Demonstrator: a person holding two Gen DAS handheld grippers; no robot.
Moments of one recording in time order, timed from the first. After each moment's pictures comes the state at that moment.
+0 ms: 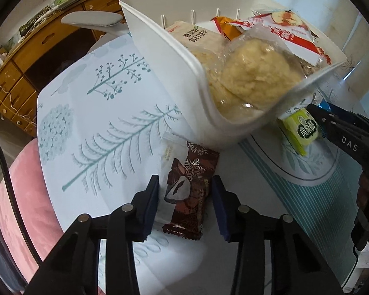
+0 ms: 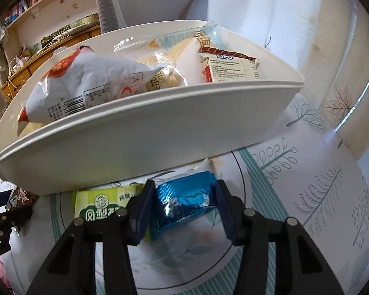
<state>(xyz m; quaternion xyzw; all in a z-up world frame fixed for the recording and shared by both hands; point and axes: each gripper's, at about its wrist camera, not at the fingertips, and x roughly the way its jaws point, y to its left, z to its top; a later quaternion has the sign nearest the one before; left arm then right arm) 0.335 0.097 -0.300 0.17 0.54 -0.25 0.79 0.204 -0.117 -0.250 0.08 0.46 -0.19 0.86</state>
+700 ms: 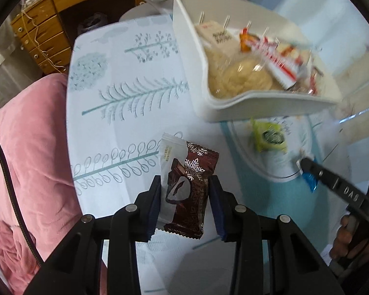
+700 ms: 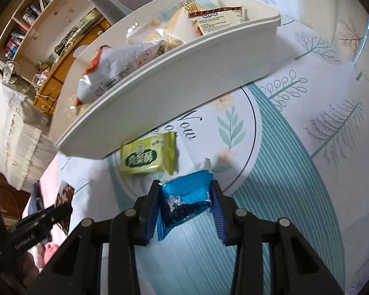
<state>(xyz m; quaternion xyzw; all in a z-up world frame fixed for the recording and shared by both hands) 0.293 0.118 -0.242 0.02 0.61 -0.16 0.77 0.157 -0.138 -0.225 0.26 0.54 -0.07 0.80</state>
